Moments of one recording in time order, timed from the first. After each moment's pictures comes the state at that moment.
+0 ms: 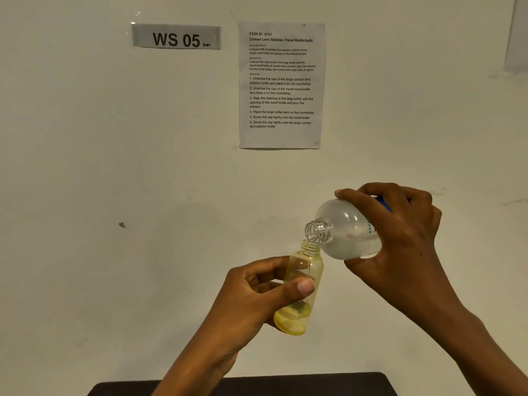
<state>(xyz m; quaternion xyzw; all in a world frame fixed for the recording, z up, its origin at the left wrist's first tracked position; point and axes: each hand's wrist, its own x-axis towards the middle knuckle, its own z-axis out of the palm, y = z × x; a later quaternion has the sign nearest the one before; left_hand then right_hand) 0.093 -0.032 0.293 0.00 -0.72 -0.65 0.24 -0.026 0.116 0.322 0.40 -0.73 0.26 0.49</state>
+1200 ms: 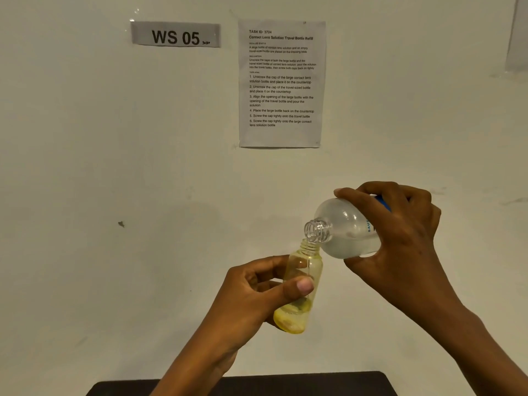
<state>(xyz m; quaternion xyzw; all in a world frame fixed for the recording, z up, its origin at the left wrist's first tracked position) 0.093 -0.032 0.293 -0.01 -0.71 -0.66 0.24 -0.028 0.116 0.321 0.41 -0.73 0.27 0.48</state>
